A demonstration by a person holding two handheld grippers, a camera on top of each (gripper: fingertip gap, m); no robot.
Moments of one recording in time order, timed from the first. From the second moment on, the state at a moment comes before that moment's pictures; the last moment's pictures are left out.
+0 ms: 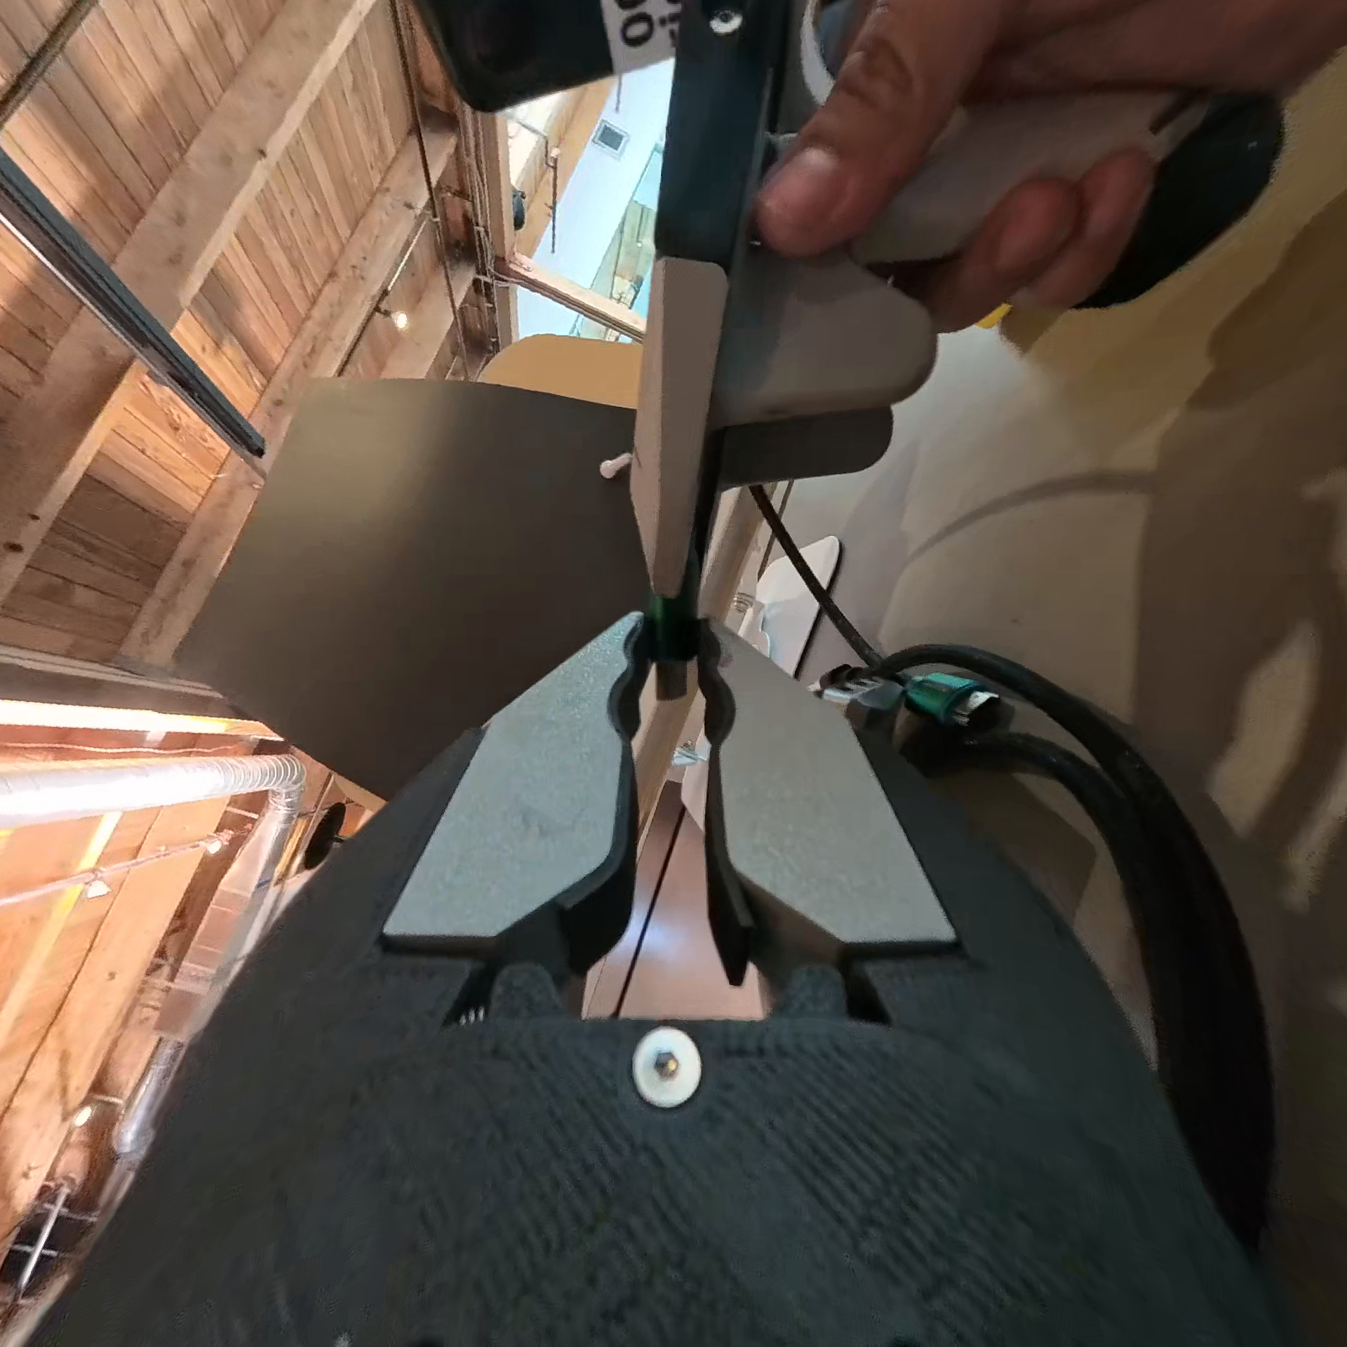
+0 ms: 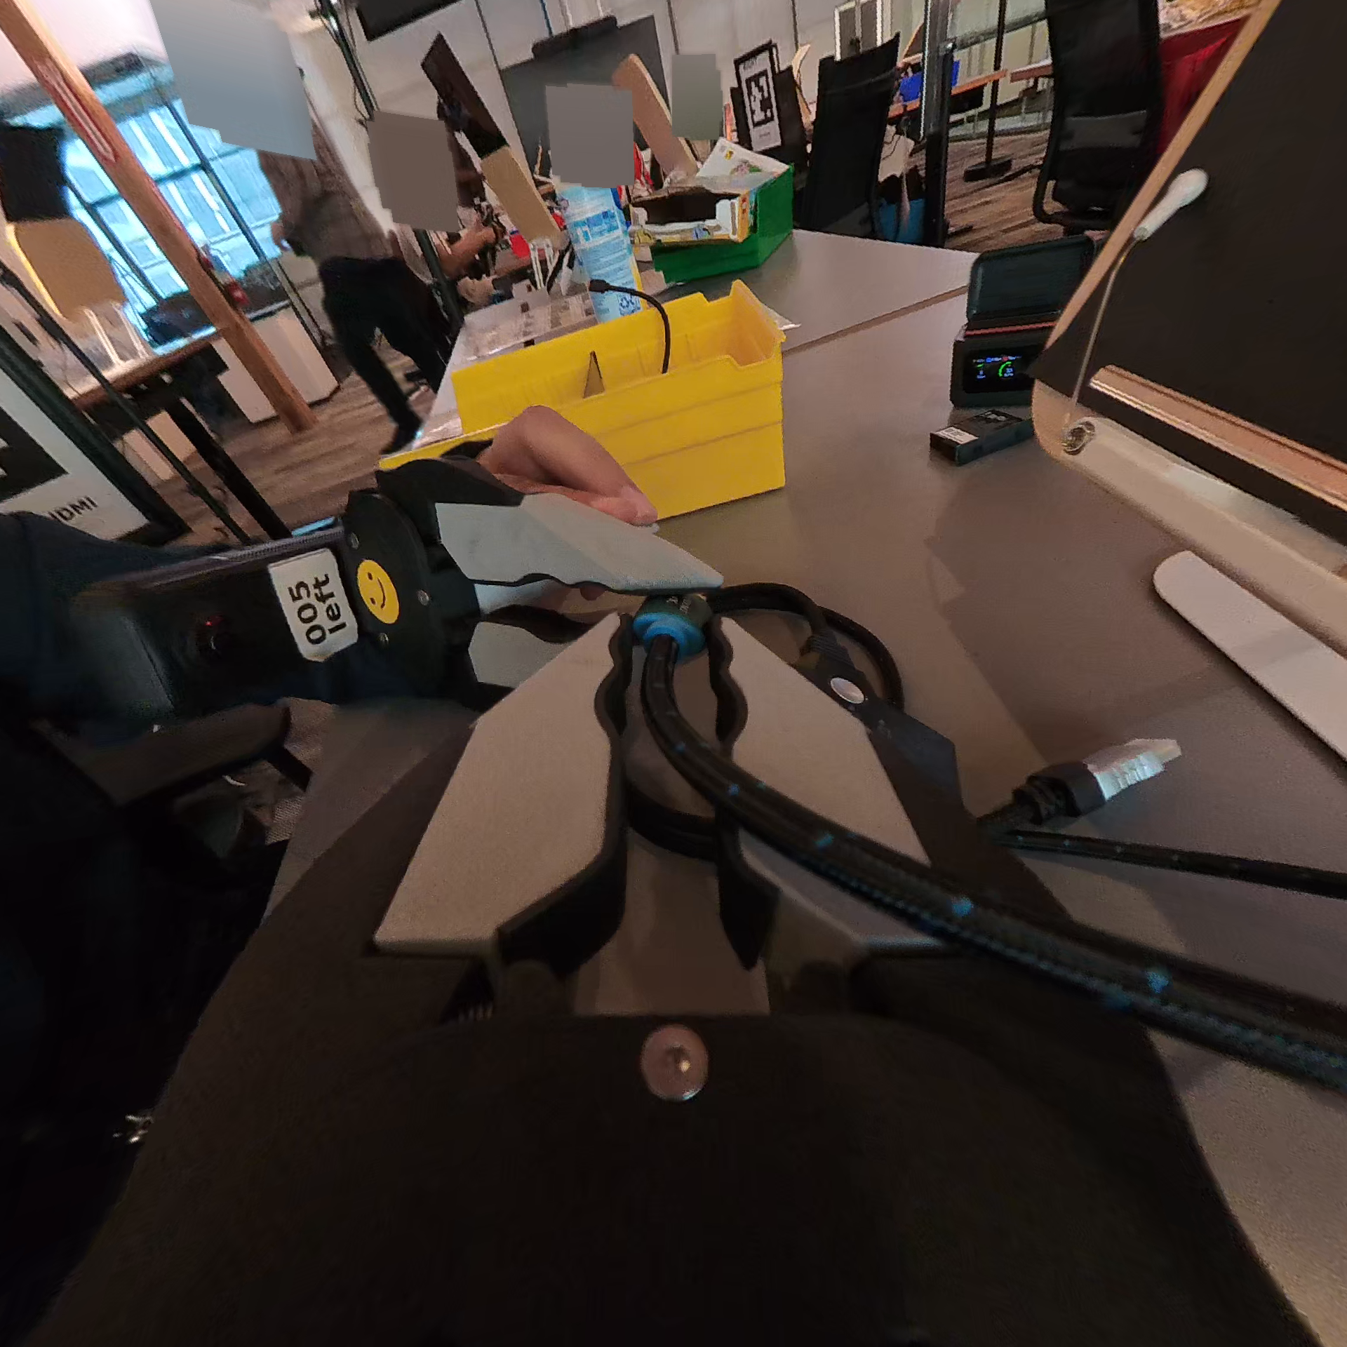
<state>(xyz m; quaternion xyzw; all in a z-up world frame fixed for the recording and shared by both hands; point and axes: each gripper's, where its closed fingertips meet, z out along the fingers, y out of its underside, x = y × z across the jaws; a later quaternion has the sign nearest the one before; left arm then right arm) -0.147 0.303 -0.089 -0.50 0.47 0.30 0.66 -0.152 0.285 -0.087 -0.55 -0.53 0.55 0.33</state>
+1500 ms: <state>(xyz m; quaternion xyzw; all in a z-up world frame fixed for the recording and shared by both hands) -0.177 0.321 -0.117 -0.61 0.45 0.18 0.63 -0.143 0.301 -0.092 -0.57 -0.53 0.54 0.33</state>
